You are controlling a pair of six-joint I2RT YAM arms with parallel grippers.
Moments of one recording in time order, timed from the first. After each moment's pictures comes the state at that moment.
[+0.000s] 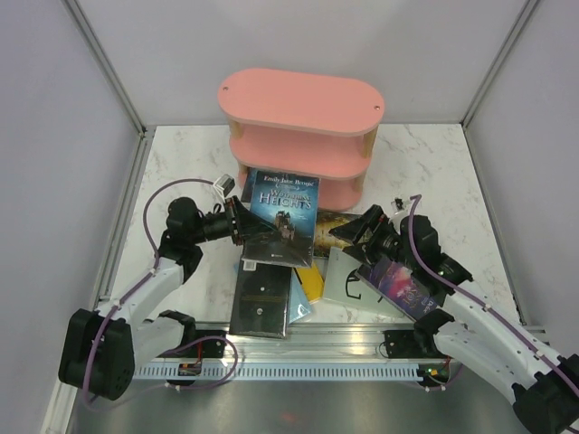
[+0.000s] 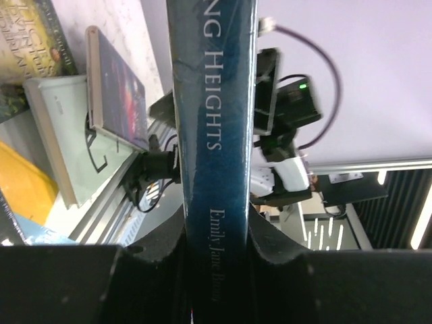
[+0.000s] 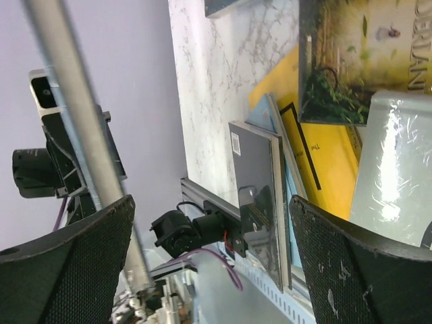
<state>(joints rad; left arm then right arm) -0.29 1.05 0.50 0.48 0.99 -1.30 0.52 0.77 0.56 -0.17 -0.28 1.20</state>
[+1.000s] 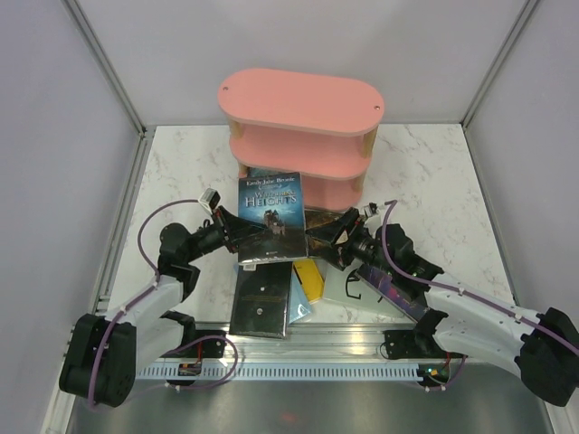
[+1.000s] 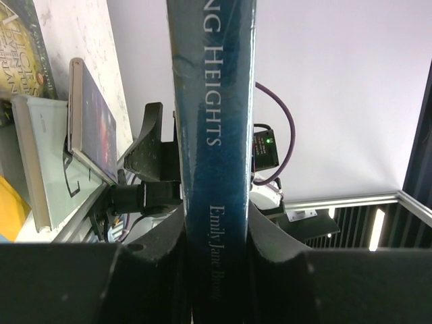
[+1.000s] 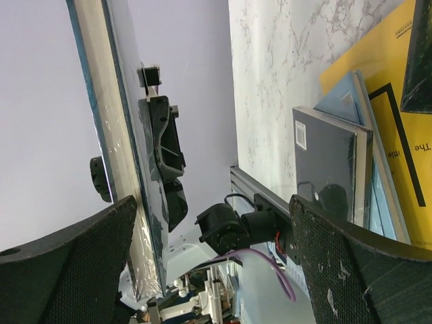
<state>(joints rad) -0.26 1.02 0.26 0.91 0.86 -1.61 0.77 0.94 0.44 0.29 -0.16 1.45</state>
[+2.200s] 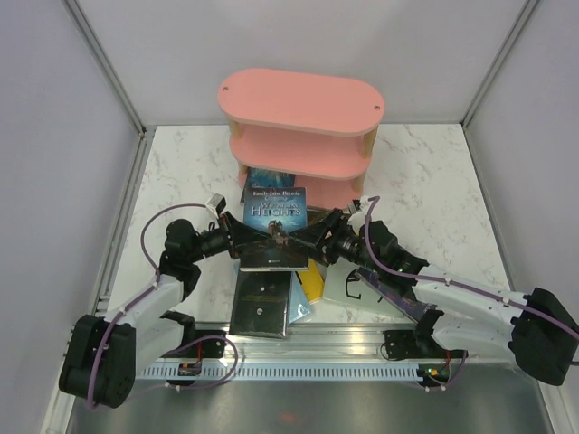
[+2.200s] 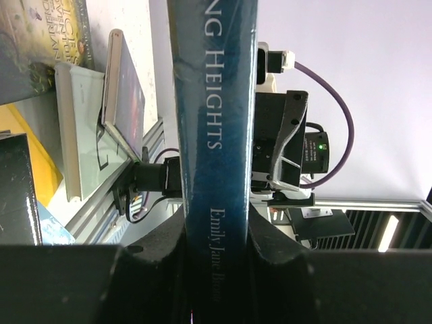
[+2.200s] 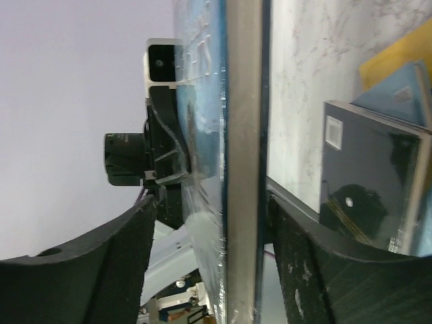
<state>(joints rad) -0.25 1.01 0.27 0.71 0.90 -1.51 0.87 1.07 0.53 0.33 -0.09 1.43</state>
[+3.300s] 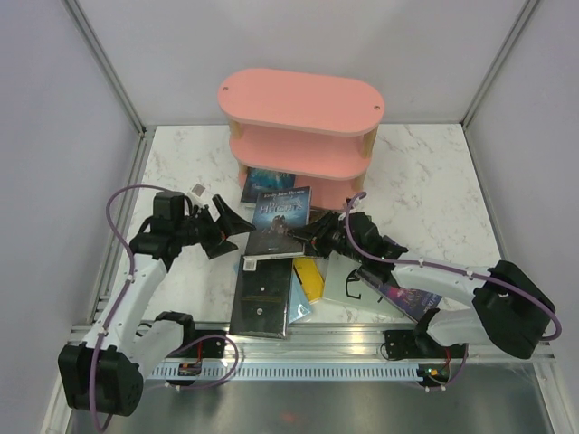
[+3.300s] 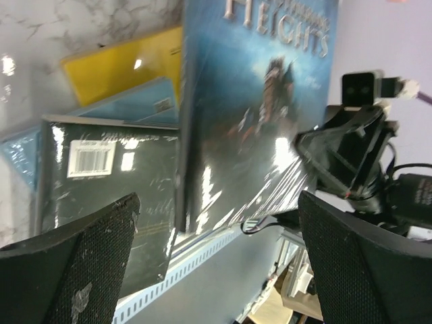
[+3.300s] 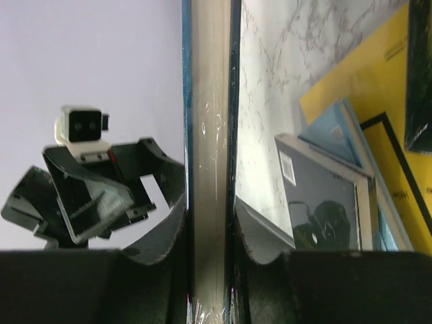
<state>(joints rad) -0.12 0.96 0.73 -0.52 0.65 -0.79 0.83 1.29 0.58 0.39 -0.06 1.51</state>
